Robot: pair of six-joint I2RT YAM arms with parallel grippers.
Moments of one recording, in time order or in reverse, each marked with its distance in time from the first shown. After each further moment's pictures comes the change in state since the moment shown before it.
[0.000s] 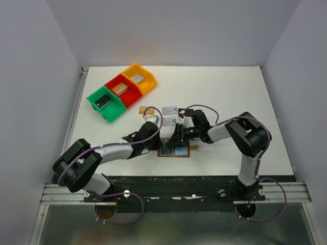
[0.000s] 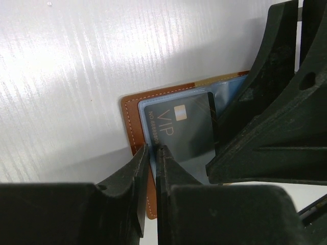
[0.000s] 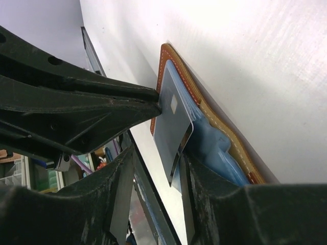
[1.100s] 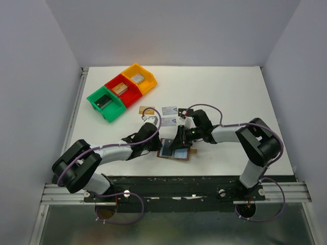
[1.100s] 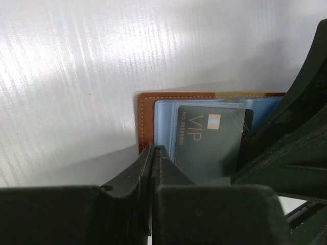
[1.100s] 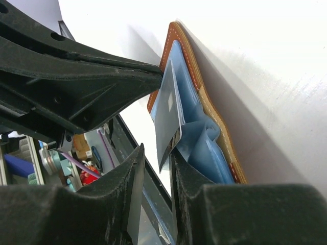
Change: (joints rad) left arm 0.000 -0.011 -0.026 0.028 -0.004 -0.033; right arm 0.025 -0.153 -0.011 -0.240 0.094 -0.078
